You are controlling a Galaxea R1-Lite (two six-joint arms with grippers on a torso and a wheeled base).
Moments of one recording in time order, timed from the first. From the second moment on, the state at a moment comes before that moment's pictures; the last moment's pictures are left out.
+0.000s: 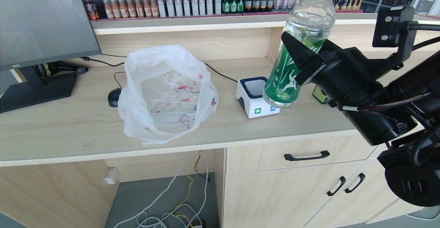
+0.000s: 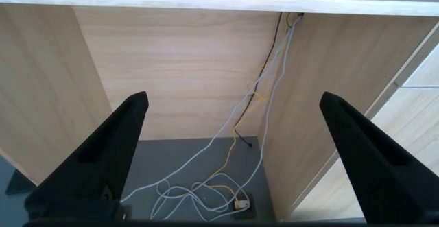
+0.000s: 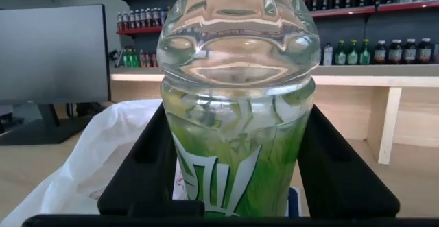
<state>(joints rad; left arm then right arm) 0.00 0.00 0.00 0.00 0.00 0.00 0.58 1.72 -0.83 -1.46 -0.03 -0.05</state>
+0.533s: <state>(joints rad) 0.00 0.00 0.00 0.00 0.00 0.00 0.57 1.75 -0.93 -1.35 -0.11 0.12</state>
